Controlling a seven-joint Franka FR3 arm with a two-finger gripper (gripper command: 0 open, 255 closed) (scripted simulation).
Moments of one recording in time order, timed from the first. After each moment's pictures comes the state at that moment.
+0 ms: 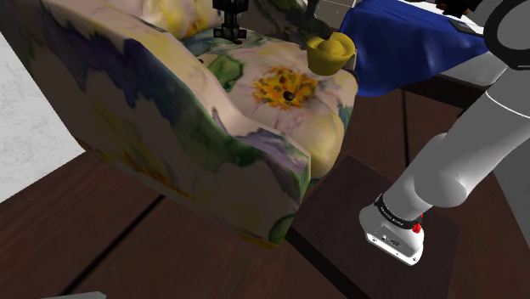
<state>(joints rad) 0.06 -0.01 -0.12 -1.35 0.06 1.32 -0.41</state>
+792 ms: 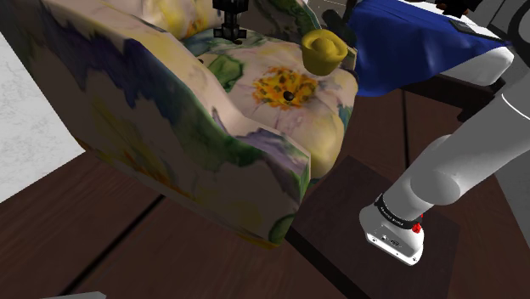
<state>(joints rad) -0.05 -0.13 -0.25 -1.50 0.02 1.34 -0.66</state>
